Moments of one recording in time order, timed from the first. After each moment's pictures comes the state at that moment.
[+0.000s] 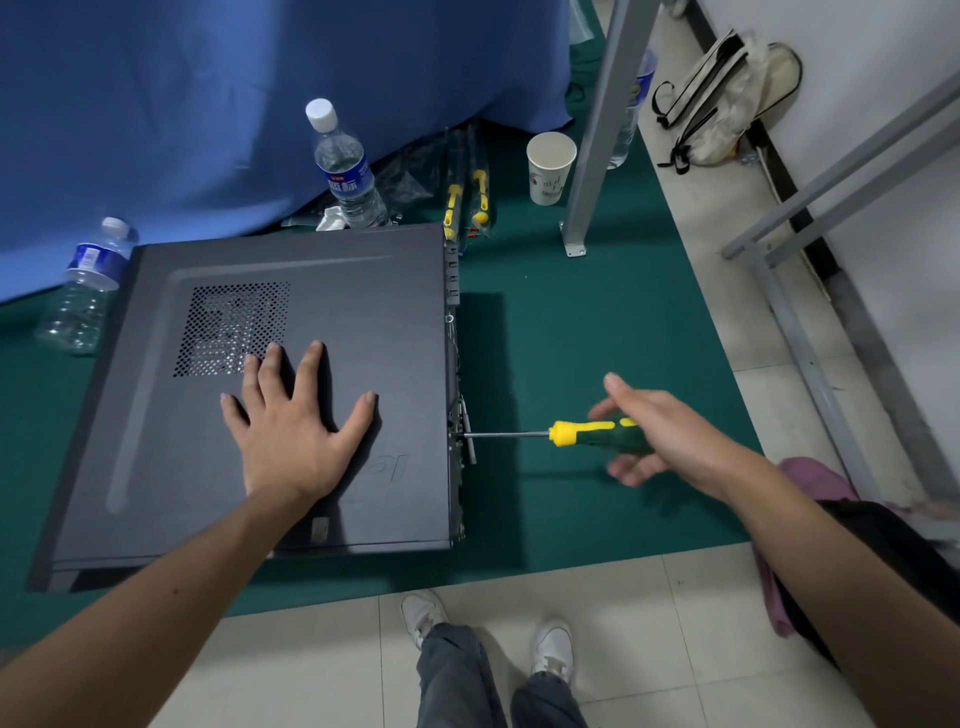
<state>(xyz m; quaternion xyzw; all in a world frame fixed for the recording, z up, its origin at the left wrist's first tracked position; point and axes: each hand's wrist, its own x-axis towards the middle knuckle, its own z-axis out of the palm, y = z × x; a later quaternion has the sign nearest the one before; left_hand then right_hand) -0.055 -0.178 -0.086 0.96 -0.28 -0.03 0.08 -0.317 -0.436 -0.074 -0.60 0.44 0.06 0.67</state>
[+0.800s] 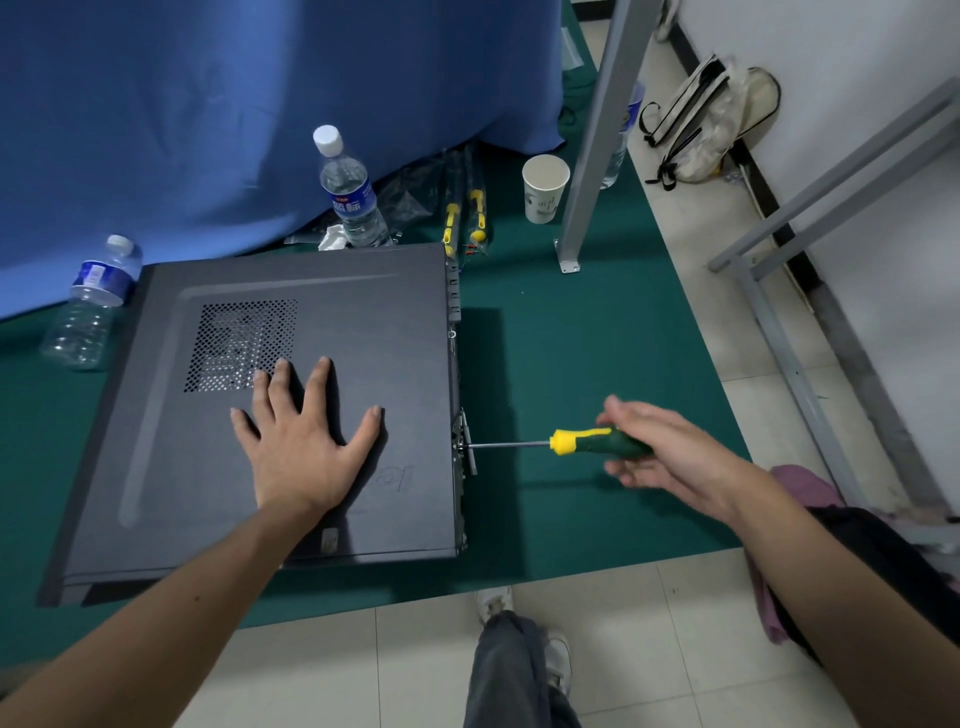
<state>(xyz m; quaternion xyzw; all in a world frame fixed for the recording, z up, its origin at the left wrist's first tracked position) -0.055 -0.176 -0.089 0.96 -0.28 -0.03 0.09 -0.328 -0.429 -0.063 -0.52 0.47 0.05 0.72</state>
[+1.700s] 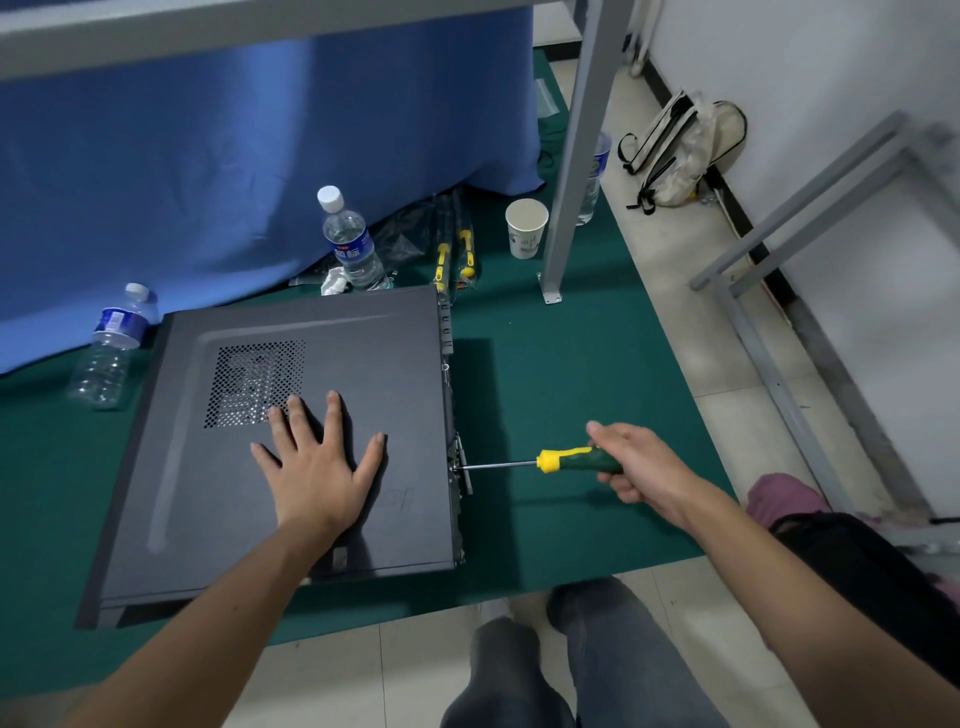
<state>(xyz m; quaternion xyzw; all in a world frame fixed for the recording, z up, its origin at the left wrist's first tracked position) -0.060 -0.182 -0.075 0.96 -0.28 -0.08 0.00 -0.324 -0.424 -0.048 -0.54 0.51 0.04 0.67</state>
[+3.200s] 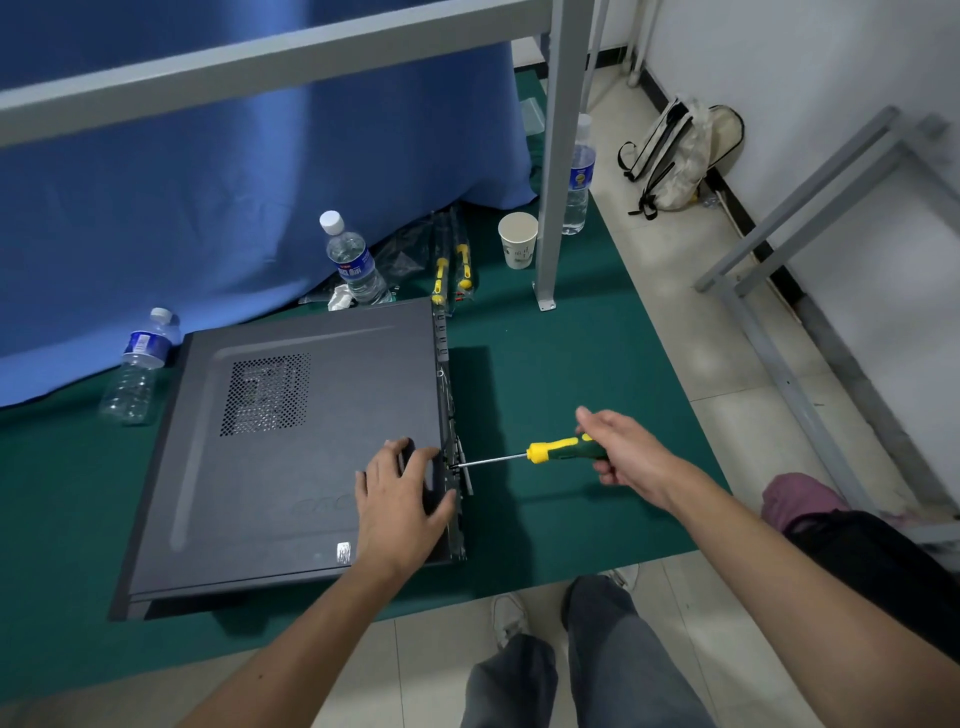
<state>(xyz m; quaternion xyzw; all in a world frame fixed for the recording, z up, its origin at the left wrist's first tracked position) -0.149 -0.203 -0.046 0.91 -0.37 -0.16 0.13 -0.319 -0.428 -0.048 -0.53 0.50 0.02 0.69</state>
